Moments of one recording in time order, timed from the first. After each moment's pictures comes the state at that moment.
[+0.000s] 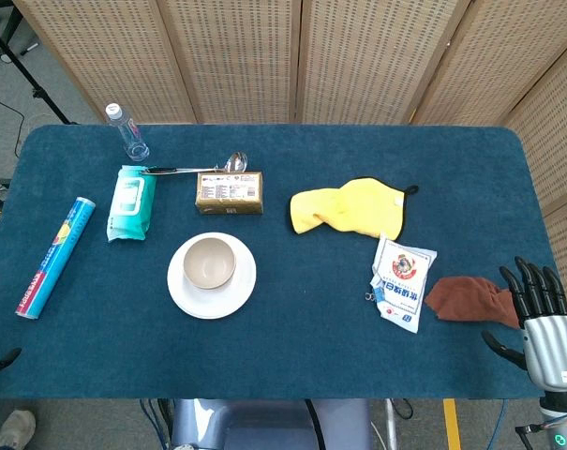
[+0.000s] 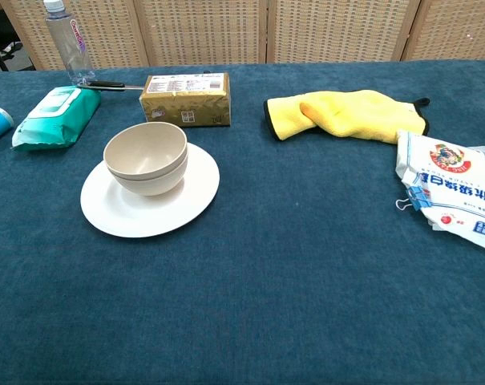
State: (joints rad) left arm 0.03 -0.99 0.00 -1.77 1.50 1.56 0.03; right arm 0.04 -1.14 0.07 -1.60 -1.67 1.69 -0.03
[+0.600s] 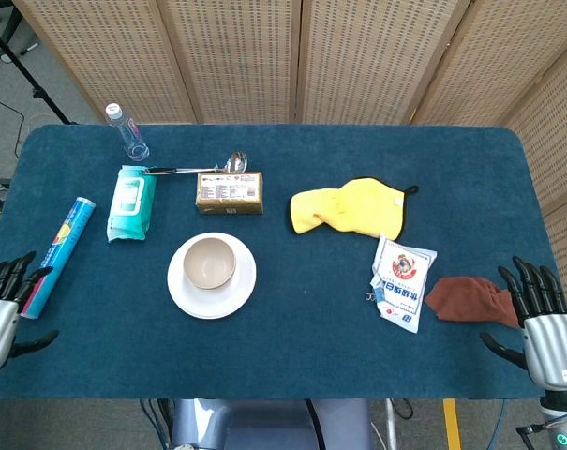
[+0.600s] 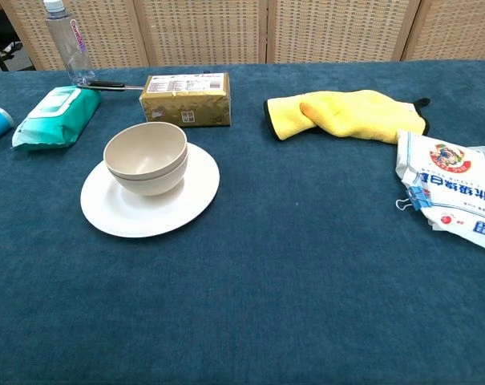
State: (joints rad) left arm -0.11 -1.01 -0.05 -1.80 1.55 1.42 0.05; right arm 0.05 -1.13 0.07 -1.61 -1.66 1.66 0.01
